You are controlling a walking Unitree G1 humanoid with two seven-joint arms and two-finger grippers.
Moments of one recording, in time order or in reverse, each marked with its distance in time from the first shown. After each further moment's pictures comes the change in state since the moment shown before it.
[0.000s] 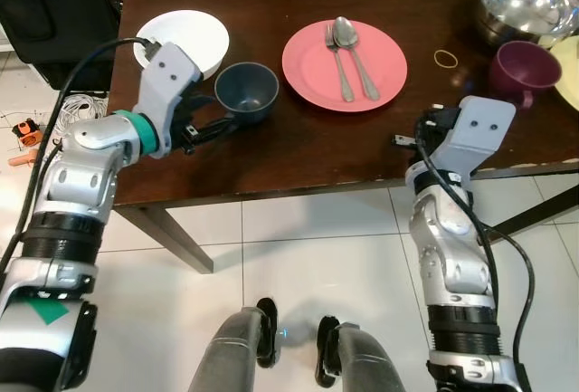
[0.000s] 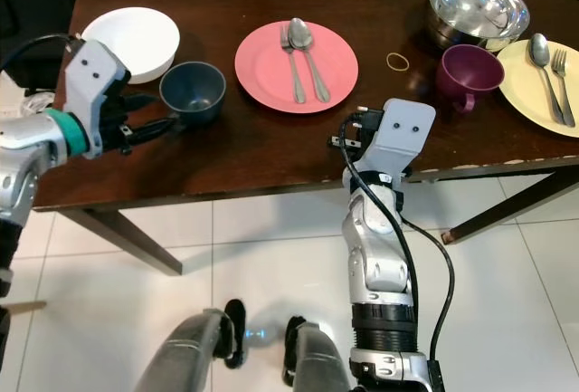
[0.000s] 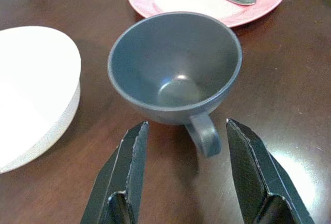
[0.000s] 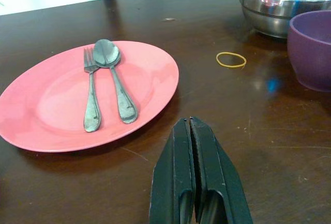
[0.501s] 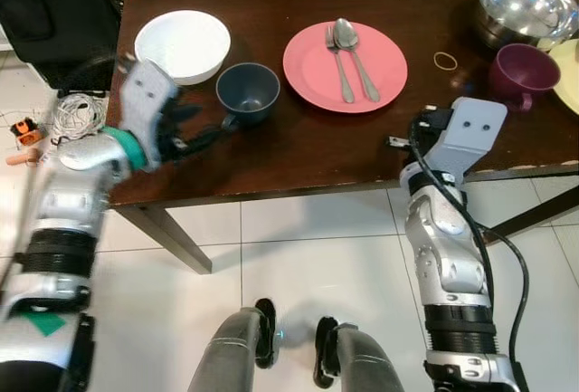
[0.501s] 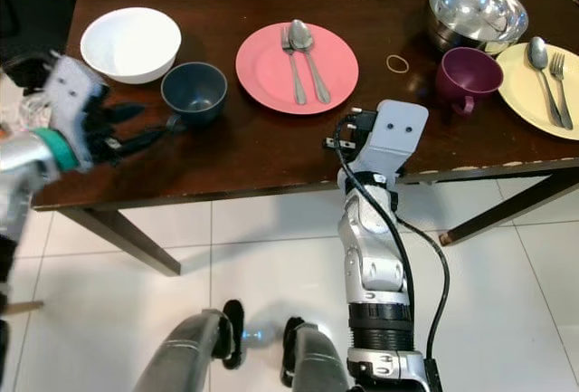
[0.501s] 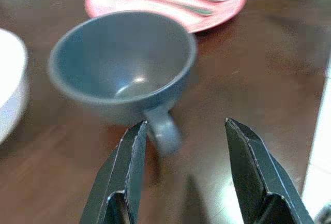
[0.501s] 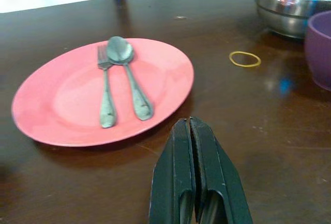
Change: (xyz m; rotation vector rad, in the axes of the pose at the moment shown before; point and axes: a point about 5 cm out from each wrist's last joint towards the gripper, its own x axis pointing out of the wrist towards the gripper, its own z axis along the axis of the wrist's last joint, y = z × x) left arm 0.012 -0.018 -0.019 -0.023 -0.107 -0.108; right arm 0.001 0.007 -0.002 0.010 0.009 0.030
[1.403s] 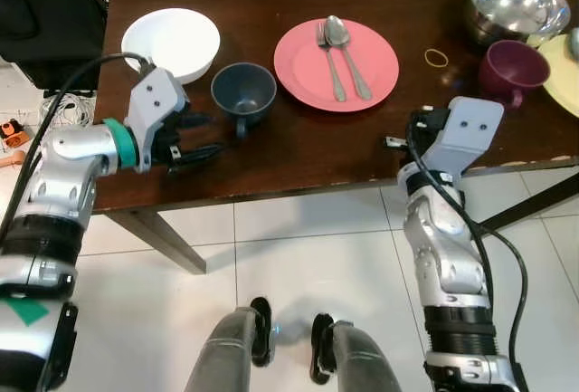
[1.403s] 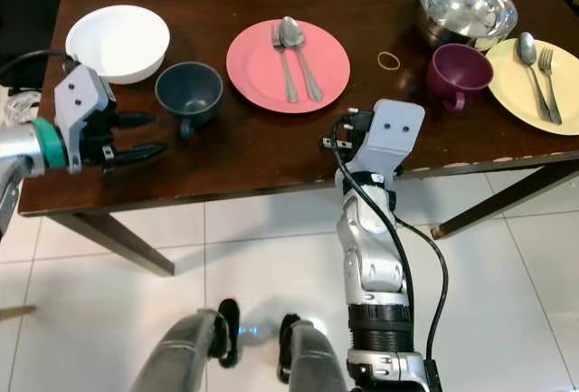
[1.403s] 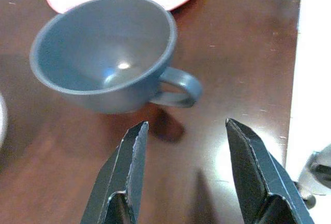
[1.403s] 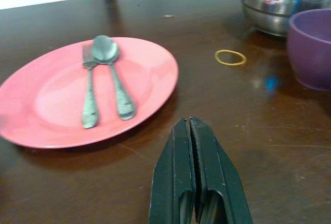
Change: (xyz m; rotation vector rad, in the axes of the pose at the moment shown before) left arm -0.023 0.011 0.008 0.103 0.095 -0.141; right arm -0.002 -0.004 0.000 -0.003 -0.003 -0.011
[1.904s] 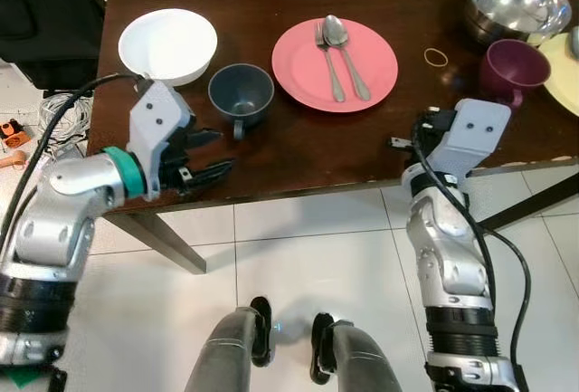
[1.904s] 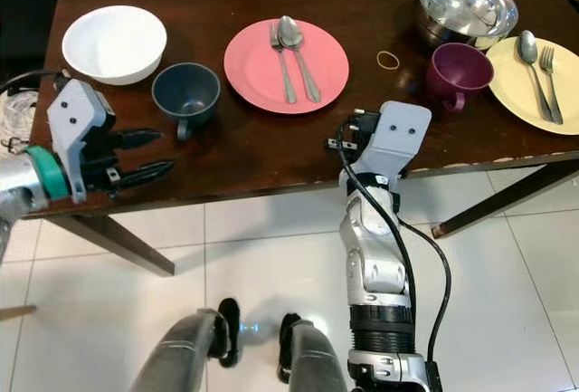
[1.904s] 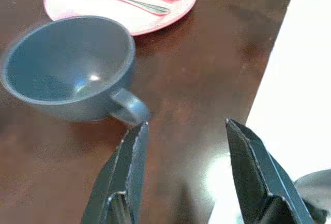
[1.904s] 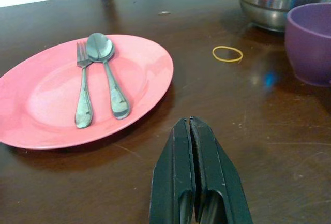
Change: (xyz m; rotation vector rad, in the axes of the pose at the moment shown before) left arm 0.006 -0.058 0.013 -0.128 -0.022 0.142; right arm 0.001 0.000 -0.002 0.004 0.009 -0.003
